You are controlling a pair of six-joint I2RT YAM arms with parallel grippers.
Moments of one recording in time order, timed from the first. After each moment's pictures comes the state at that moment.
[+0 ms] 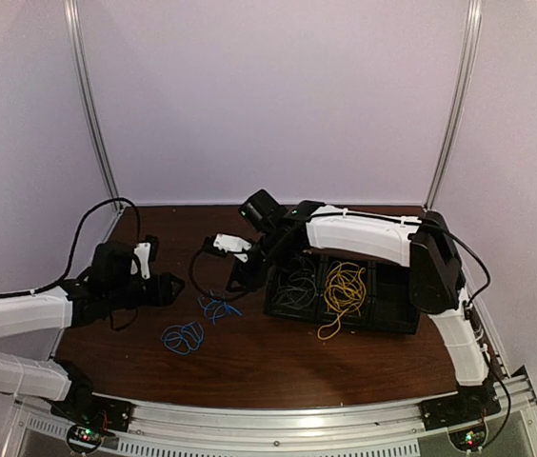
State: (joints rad) left arm -0.53 1.10 0.48 0.04 0.03 -0.41; right arm 0.90 2.27 2.03 -0.68 -0.36 -0.39
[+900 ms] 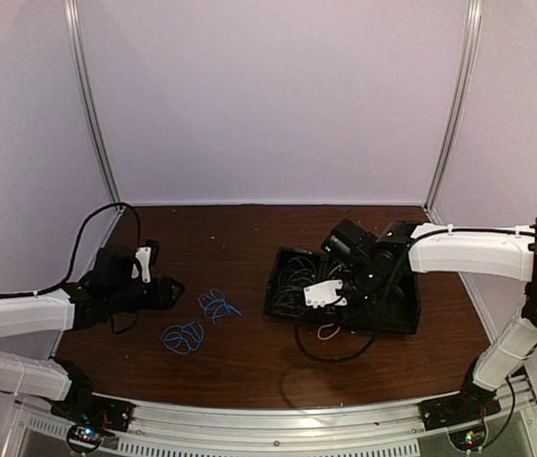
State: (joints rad) left arm -0.53 1.11 0.45 0.05 0.02 -0.43; right arm 0.86 1.61 1.19 -0.82 -0.04 -0.78
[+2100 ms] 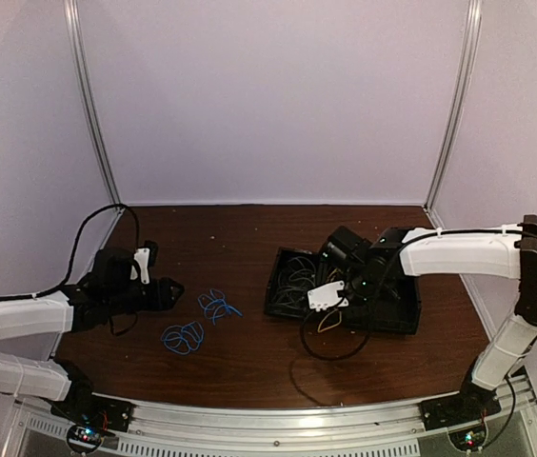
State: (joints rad) left arm -0.53 1.09 0.43 0.06 0.02 -0.44; right arm 0.85 1.66 1.15 -0.76 0.18 -0.84
